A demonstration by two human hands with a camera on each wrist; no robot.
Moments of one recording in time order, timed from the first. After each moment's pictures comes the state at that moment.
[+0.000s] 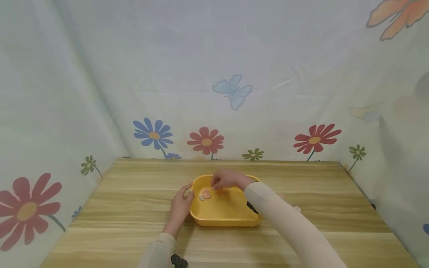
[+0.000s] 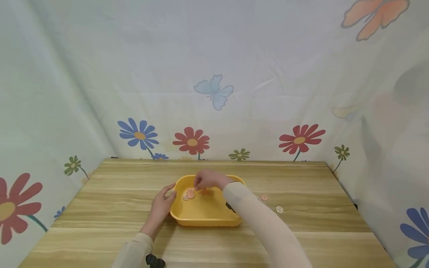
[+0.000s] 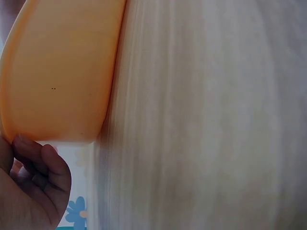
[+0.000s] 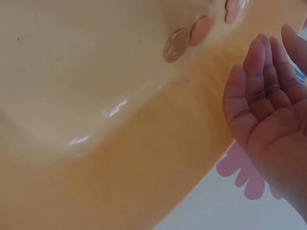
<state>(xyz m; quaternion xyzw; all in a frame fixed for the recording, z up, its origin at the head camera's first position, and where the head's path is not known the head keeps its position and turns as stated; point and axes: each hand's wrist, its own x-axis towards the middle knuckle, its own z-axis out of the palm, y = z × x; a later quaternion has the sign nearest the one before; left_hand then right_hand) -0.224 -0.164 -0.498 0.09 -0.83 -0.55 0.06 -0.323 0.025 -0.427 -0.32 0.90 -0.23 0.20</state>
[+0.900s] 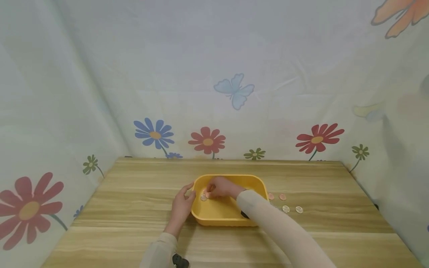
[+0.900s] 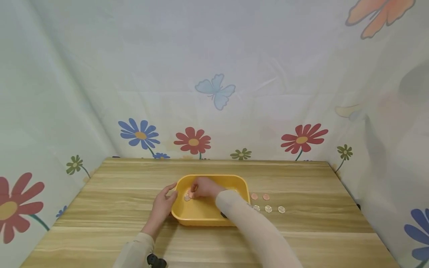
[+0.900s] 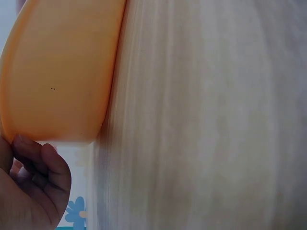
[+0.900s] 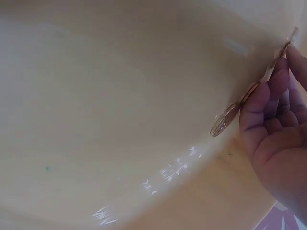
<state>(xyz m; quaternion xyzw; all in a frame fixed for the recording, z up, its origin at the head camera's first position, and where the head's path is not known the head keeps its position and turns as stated) -0.225 -0.165 -0.500 0.09 -0.83 -0.55 0.07 -0.318 0.004 -0.475 -0.29 0.89 -0.30 0.16</state>
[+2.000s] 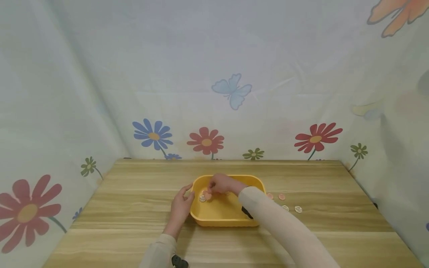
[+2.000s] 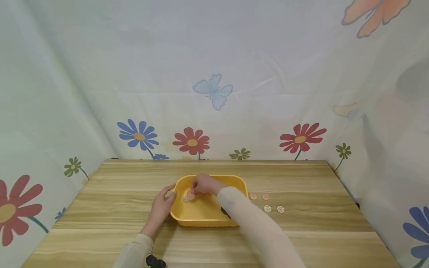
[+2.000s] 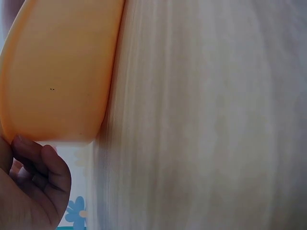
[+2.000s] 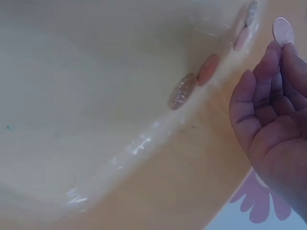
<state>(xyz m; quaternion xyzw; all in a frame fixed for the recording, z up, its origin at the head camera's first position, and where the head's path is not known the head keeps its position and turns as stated) -0.225 -0.164 -0.502 0.09 -0.83 -0.55 0.08 -0.322 0.008 -0.456 -0.32 0.90 -0.25 0.18</state>
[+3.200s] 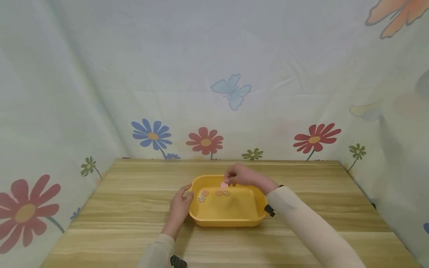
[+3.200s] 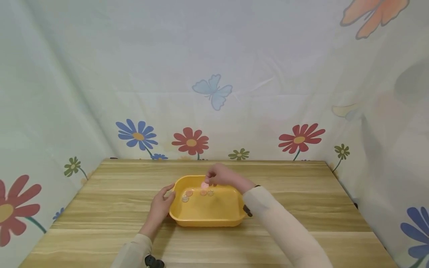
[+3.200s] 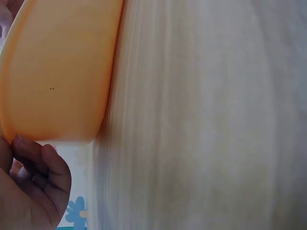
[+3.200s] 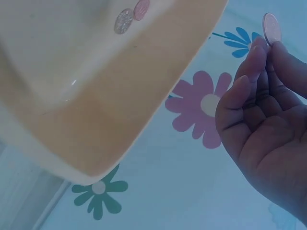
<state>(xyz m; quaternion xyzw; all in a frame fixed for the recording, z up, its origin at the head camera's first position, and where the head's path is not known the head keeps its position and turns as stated) -0.223 -0.164 -0.499 0.09 -0.83 -0.55 0.07 -0.297 0.076 -0.392 -0.34 0.88 -0.30 0.15</state>
